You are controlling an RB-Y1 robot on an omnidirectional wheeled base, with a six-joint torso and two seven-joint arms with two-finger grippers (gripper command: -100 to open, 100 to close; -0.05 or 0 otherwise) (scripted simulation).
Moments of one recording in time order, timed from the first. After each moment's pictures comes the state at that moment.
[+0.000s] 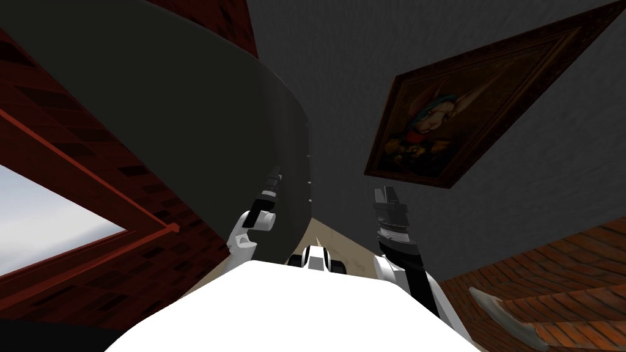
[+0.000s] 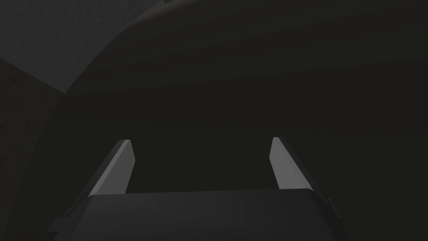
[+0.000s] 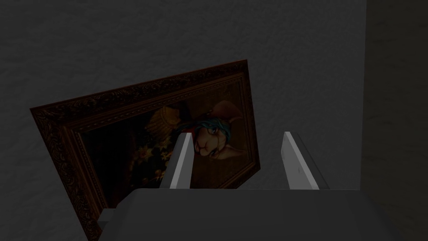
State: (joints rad) left arm 0.12 0.14 0.03 -2.18 -0.08 0.01 -0.09; right arm 0.52 -0.03 -0.01 -2.26 0.12 -0.55 -0.07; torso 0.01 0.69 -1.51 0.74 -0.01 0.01
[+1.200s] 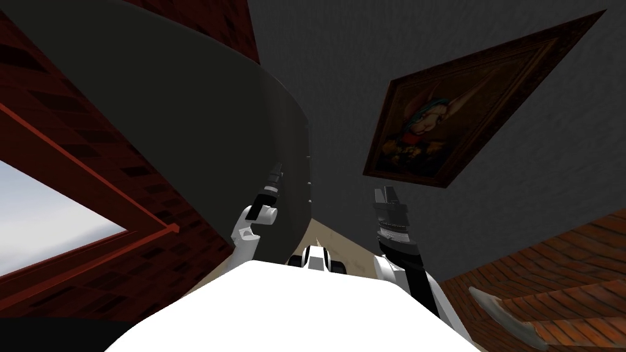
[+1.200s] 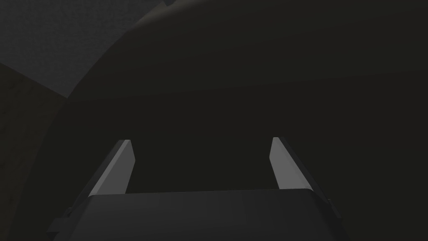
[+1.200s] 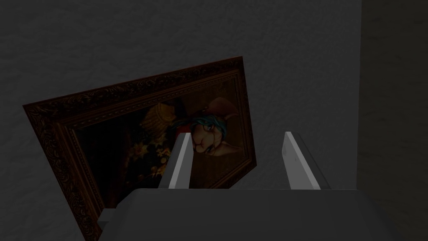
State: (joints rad) left arm 0.03 0.14 0.04 -2.16 -0.07 0.09 -0.12; right arm 0.52 -0.03 -0.01 -2.26 0.12 -0.55 -0.07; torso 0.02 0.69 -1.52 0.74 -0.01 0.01
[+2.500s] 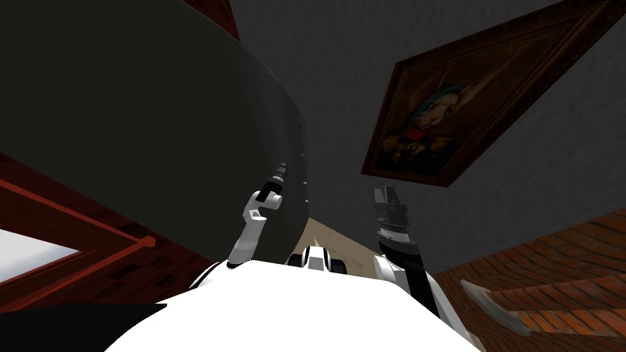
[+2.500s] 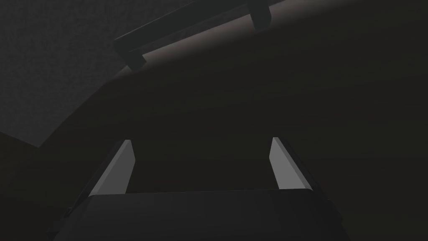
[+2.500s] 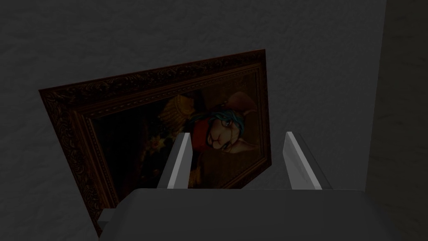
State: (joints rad) left arm -0.21 0.23 0.03 -2.02 -0.04 0.26 -0.11; right arm 0.52 -0.03 -0.01 -2.26 0.12 -0.55 -0.07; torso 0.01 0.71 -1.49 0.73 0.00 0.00
